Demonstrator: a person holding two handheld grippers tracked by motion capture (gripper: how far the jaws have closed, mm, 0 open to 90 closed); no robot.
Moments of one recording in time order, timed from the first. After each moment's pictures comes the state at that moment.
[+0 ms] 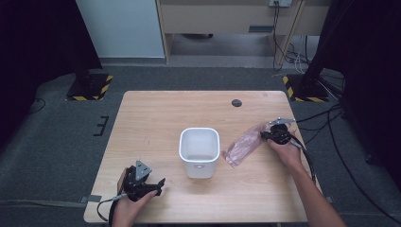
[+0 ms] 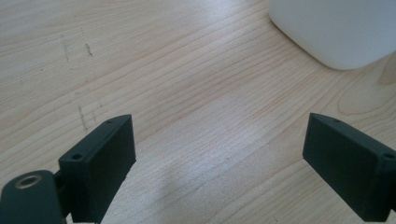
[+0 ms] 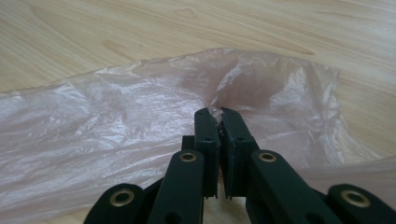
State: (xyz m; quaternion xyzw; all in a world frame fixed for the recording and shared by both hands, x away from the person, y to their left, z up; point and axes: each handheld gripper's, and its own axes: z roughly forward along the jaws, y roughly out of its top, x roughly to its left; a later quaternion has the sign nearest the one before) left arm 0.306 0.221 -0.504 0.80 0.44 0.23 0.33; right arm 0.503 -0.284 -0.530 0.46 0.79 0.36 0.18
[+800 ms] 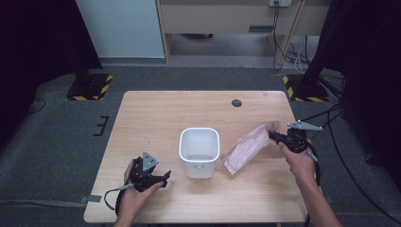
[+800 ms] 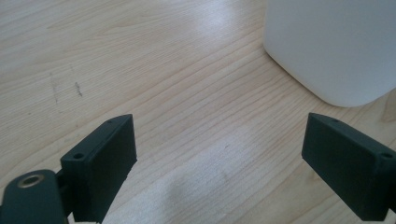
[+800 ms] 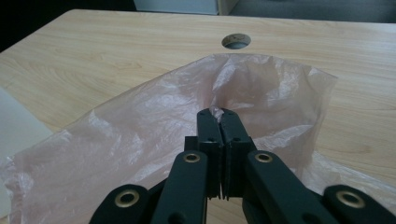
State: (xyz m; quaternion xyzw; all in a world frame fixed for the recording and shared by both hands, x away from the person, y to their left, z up) left arm 0.332 0.204 -0.497 0.81 0.42 0.23 0.34; right arm 0.424 -0.289 -0.449 0.50 0.72 0.45 0.19
